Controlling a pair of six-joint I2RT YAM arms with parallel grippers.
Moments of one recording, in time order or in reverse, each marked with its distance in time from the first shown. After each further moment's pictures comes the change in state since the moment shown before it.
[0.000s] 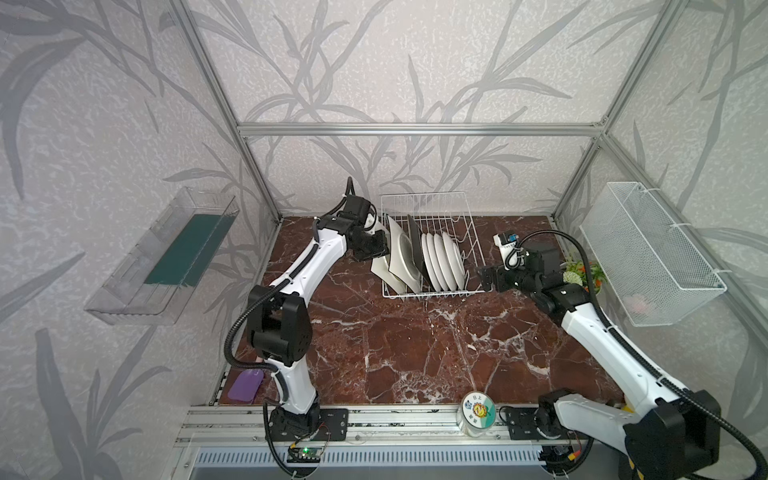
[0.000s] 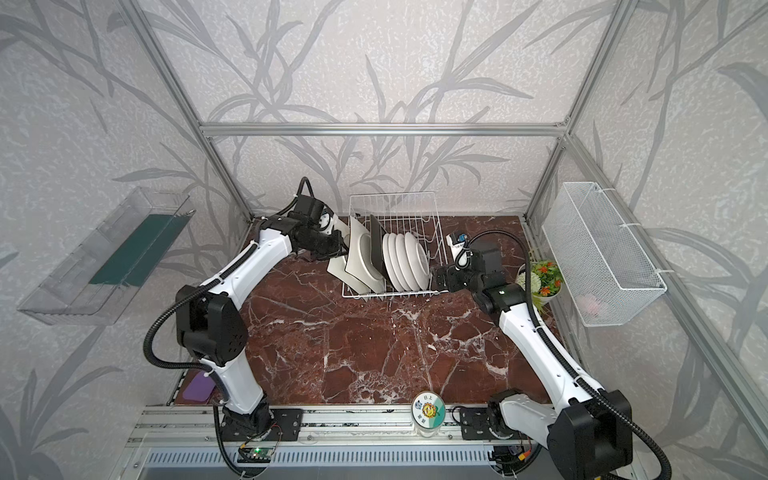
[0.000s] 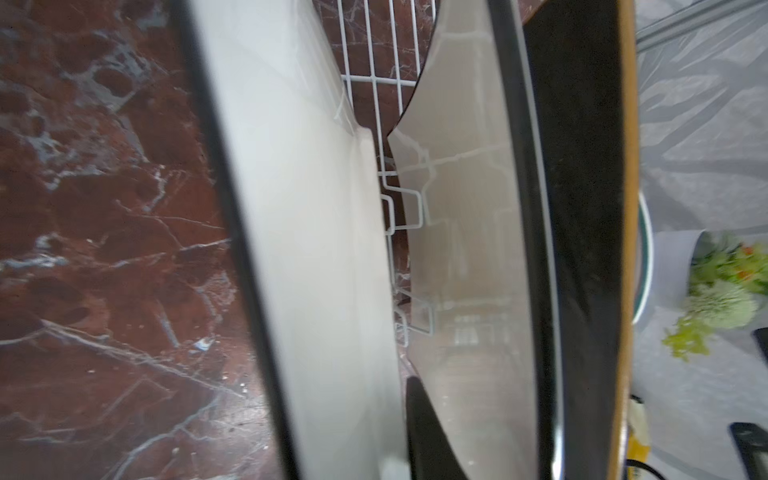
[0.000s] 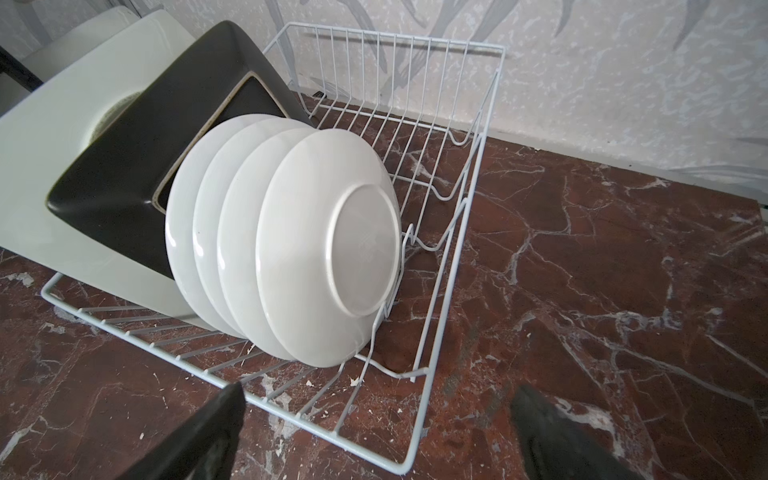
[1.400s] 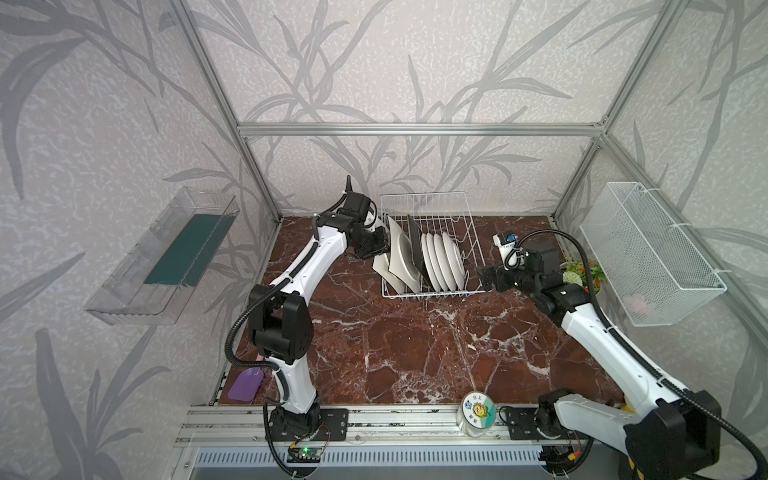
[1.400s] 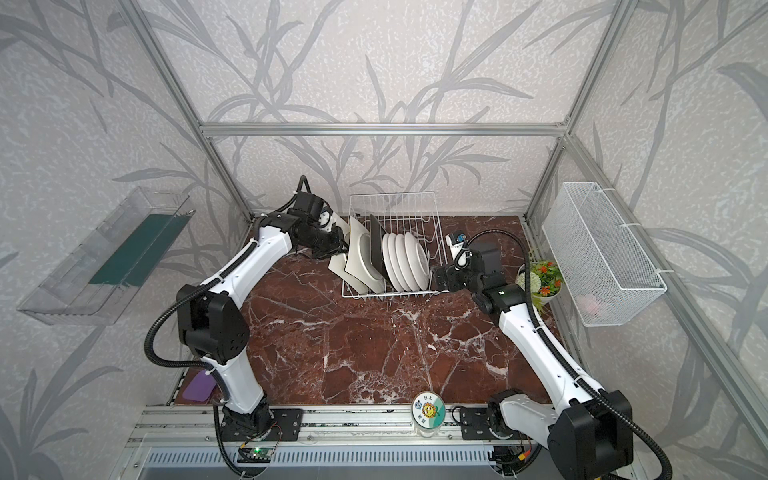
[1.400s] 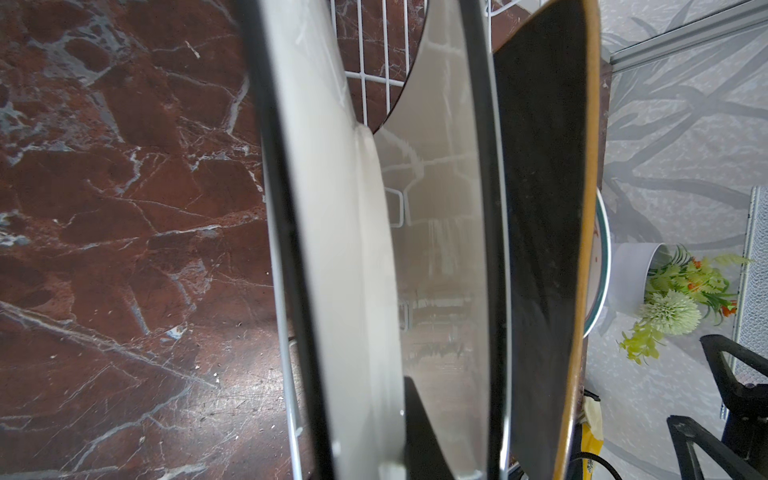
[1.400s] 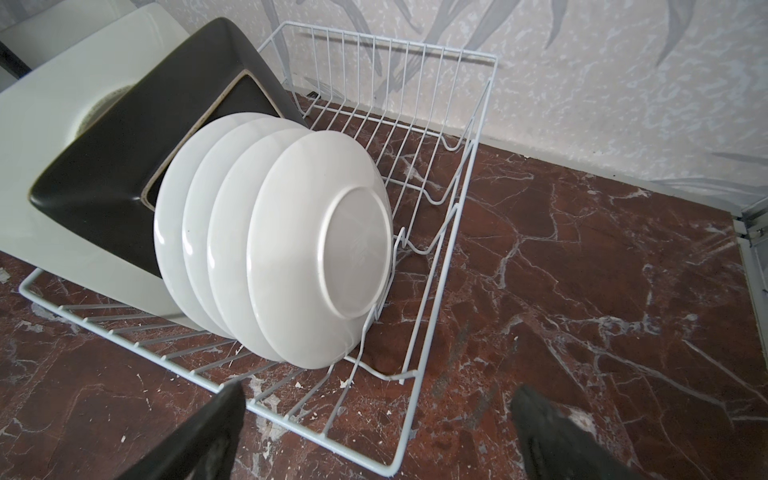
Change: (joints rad) left arm 0.006 0.008 0.048 -0.040 0.037 -0.051; right arm 0.006 -0.002 0.003 0.004 0.032 -0.026
